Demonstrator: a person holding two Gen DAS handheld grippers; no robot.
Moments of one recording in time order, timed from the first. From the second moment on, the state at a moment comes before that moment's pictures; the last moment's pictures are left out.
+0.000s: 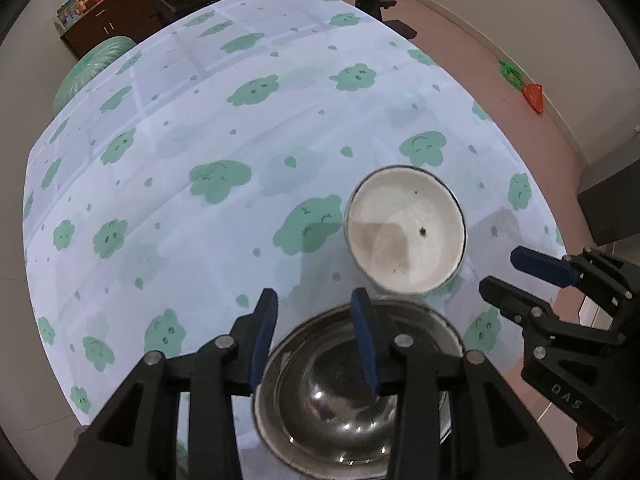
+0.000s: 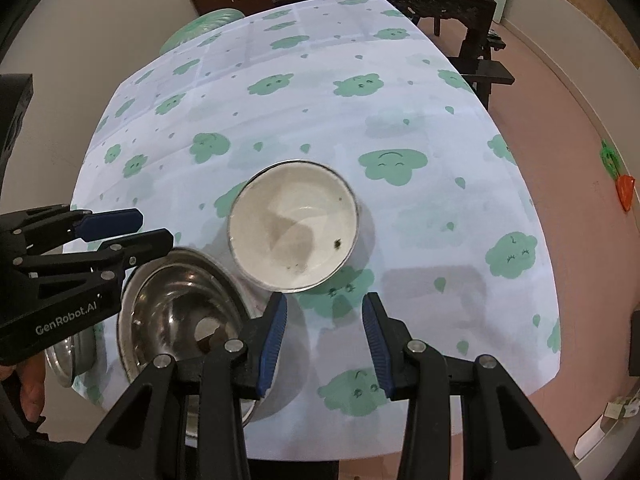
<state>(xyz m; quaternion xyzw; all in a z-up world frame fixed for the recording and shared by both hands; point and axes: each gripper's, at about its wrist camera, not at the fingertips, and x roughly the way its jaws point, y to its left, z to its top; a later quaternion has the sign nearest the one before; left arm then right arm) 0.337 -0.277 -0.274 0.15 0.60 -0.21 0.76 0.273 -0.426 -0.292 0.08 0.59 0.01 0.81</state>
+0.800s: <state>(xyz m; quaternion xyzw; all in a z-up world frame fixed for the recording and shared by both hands) 0.376 -0.311 -0.321 0.16 0.64 -0.20 0.73 0.322 -0.444 -0.335 0.07 0.62 0.02 0.78</state>
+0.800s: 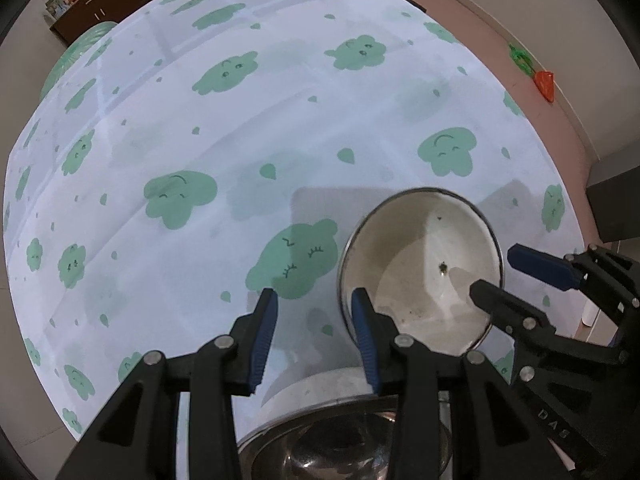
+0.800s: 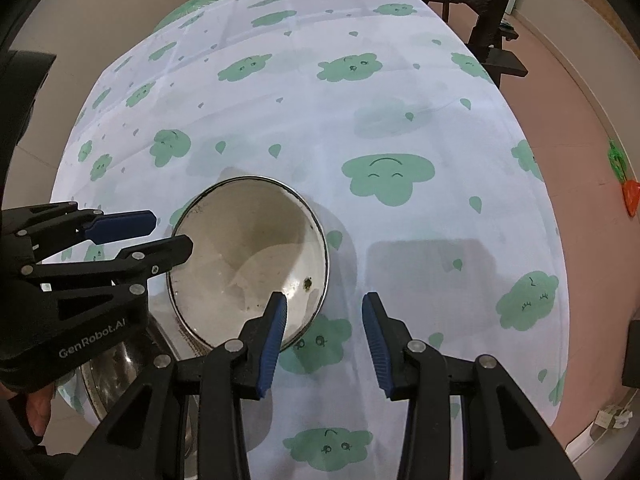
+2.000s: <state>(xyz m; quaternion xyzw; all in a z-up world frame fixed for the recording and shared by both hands) 0.380 -0.340 -0.328 0.17 0.65 -0.23 0.71 0.322 -0.439 -0.333 0.06 0.61 0.04 0.79</state>
